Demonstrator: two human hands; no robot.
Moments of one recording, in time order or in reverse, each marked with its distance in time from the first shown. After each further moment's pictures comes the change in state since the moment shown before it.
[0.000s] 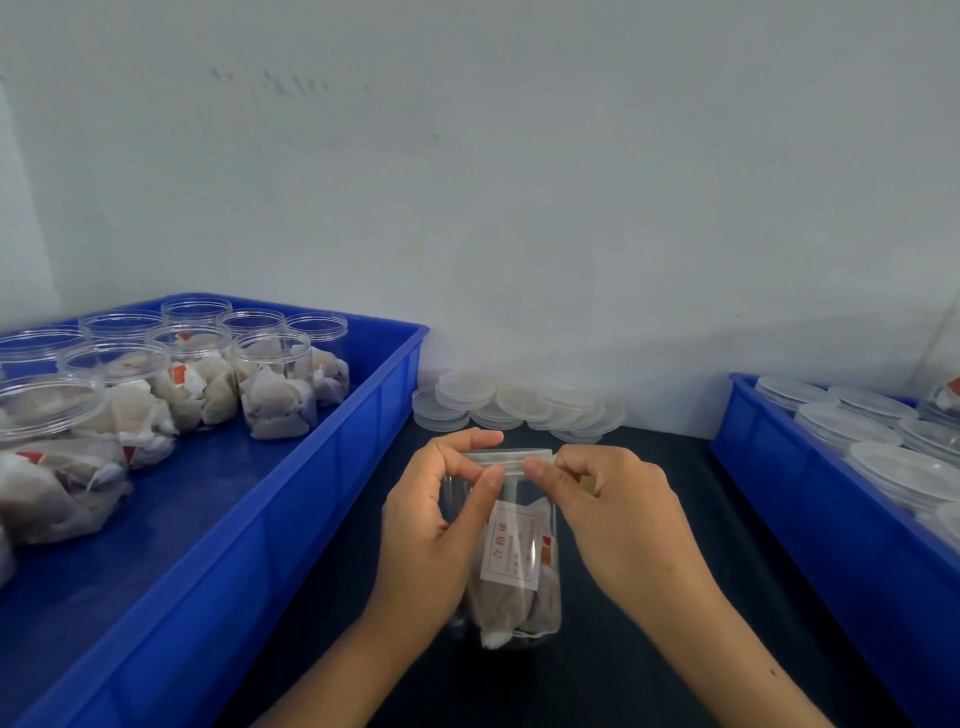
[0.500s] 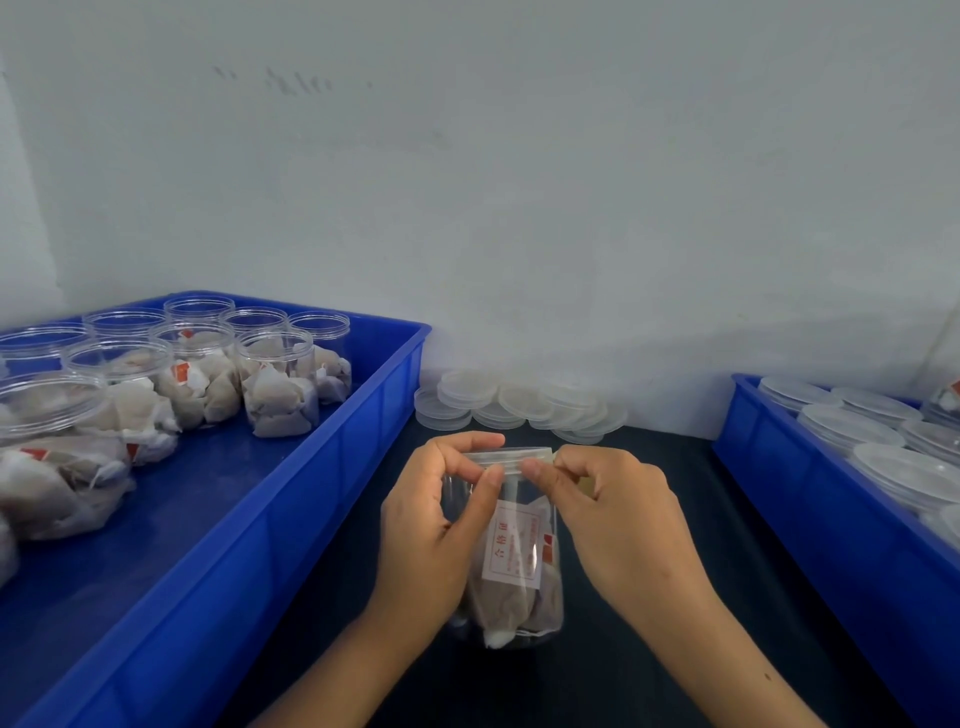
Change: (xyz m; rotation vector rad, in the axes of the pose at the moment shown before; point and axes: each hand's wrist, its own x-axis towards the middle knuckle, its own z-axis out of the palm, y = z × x) left_hand 0.000 -0.002 -0.001 0.030 0.016 0.029; right_hand -0.001 -0.001 0.005 0.053 0.017 -0.010
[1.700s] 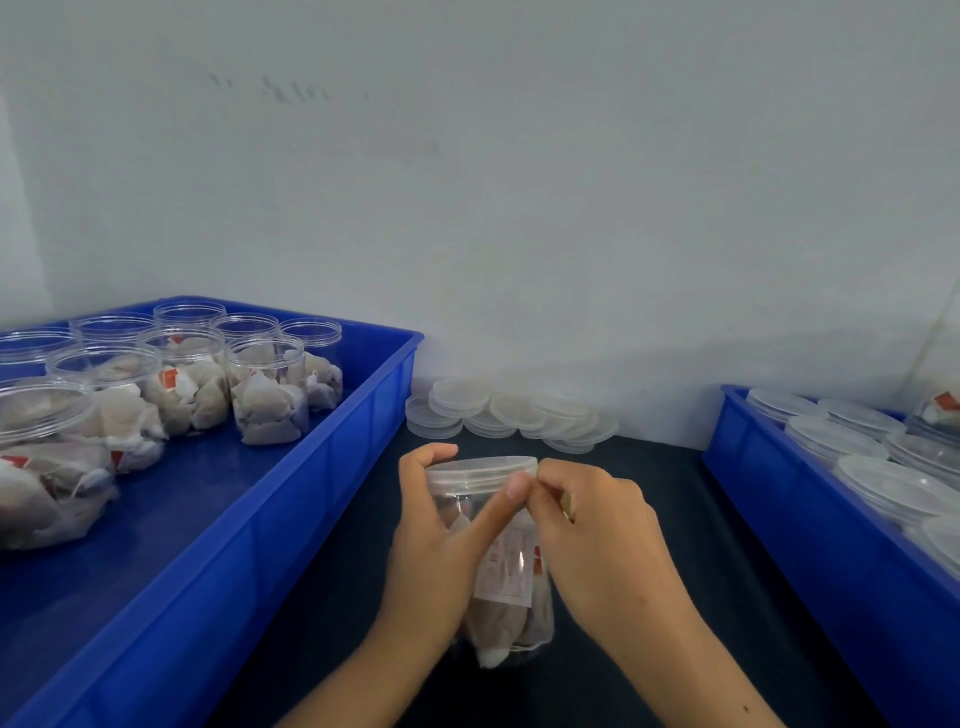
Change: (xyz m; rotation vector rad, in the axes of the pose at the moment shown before) left_hand -0.005 0.003 0.012 -0.140 -0.025 -0.298; right_hand -0.007 -0.008 -0.002 -0.146 -0.046 -0.050
